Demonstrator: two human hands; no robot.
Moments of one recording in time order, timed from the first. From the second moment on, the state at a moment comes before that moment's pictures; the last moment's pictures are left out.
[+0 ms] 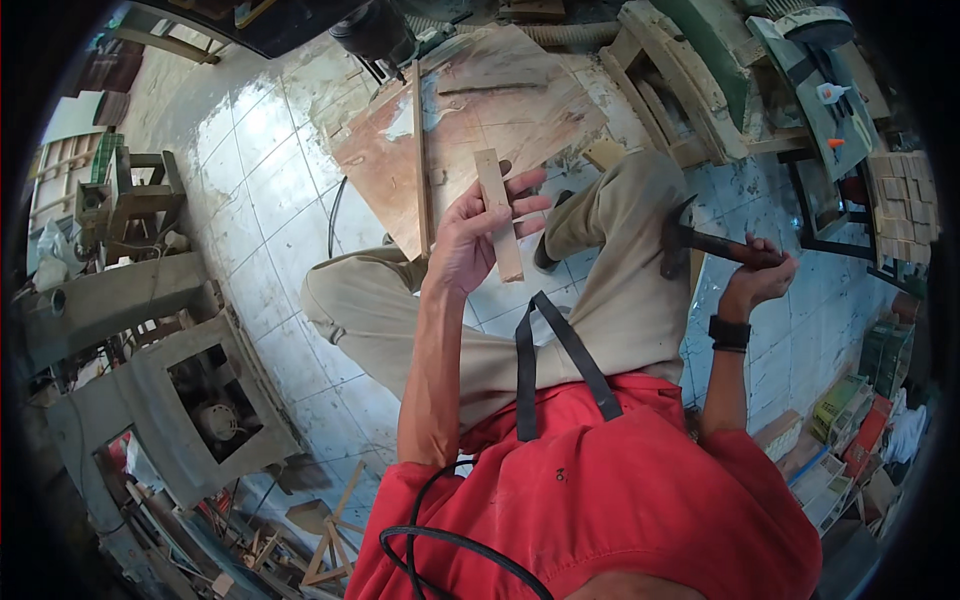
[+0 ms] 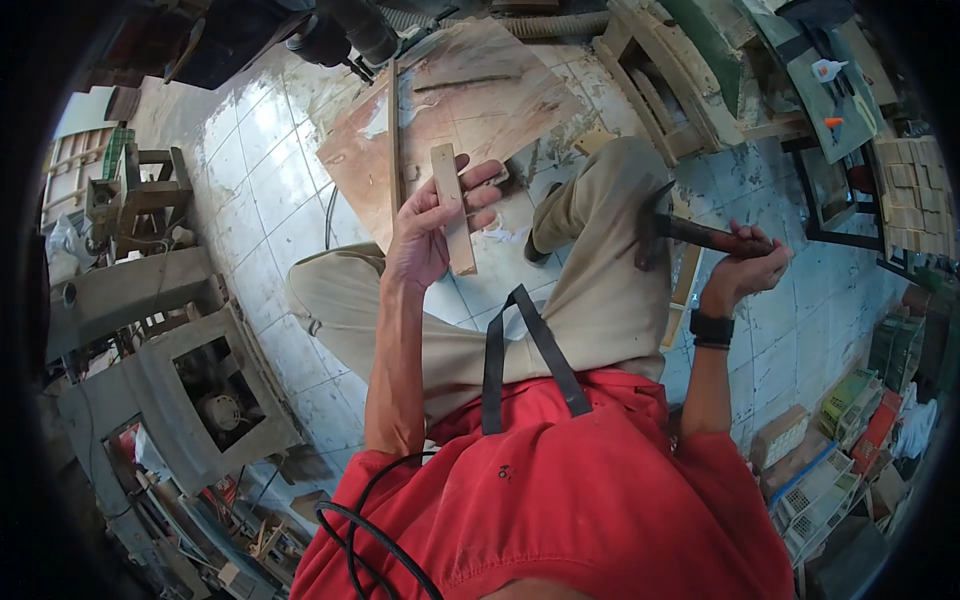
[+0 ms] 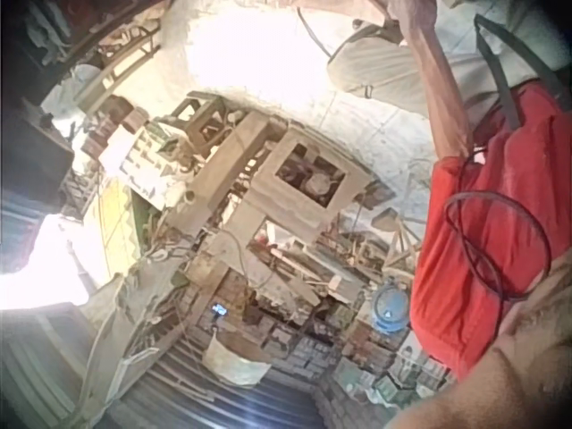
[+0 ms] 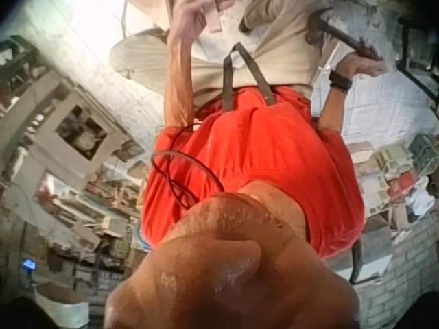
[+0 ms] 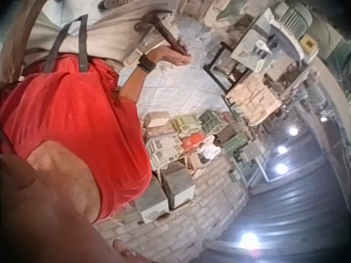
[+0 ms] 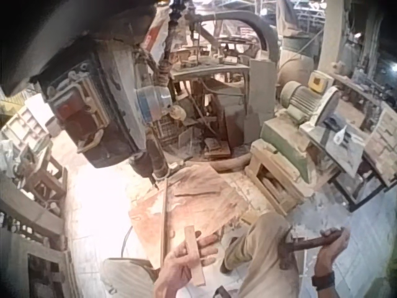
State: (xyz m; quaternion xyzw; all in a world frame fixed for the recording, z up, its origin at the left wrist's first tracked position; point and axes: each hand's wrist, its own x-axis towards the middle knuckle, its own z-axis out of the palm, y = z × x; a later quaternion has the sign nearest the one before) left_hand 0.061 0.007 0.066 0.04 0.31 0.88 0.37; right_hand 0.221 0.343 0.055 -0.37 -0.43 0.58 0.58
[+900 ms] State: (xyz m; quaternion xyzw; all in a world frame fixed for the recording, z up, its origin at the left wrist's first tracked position) left_hand 0.125 0.033 0.025 0.00 0.59 0.67 0.45; right_hand 0.314 0.327 0.085 -0.32 -0.65 0.69 0.03
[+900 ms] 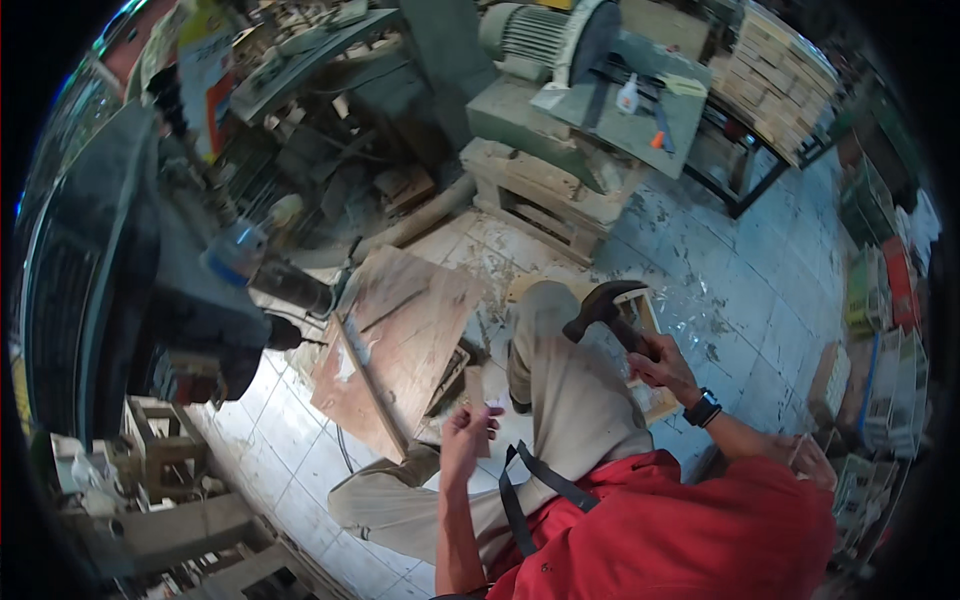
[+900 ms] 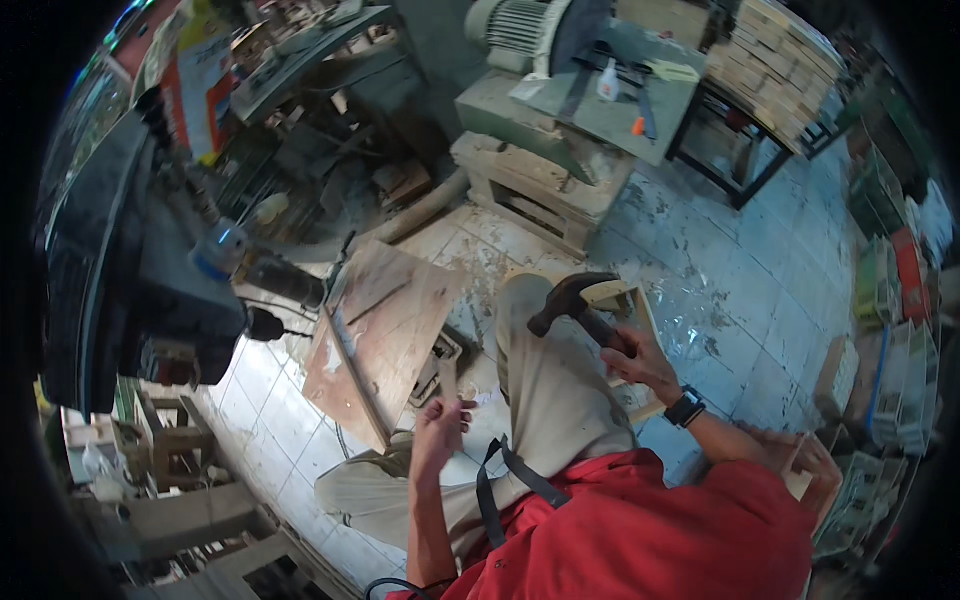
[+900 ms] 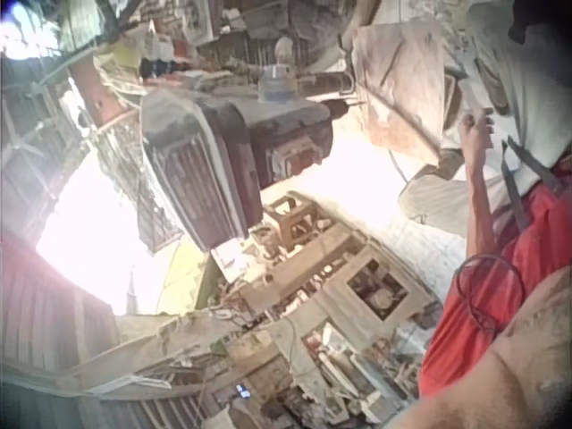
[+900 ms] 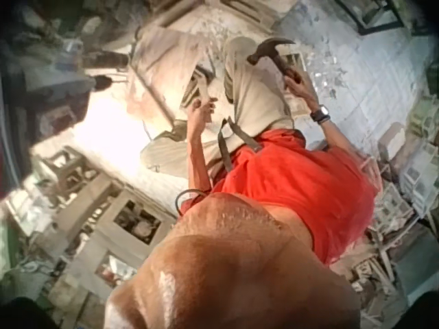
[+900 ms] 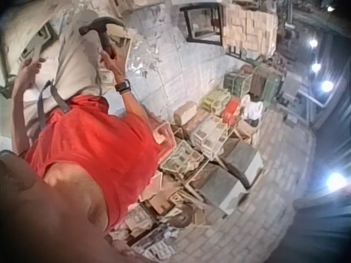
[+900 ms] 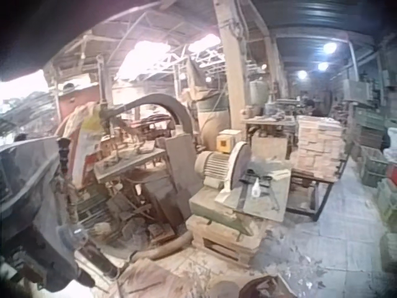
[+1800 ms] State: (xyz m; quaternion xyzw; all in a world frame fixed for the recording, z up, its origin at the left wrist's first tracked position) left_hand -0.036 0.020 -0.361 -0.19 0.66 0.58 0.44; right_hand 0.157 0.394 -0.345 -0.65 -0.32 0.69 -0.11
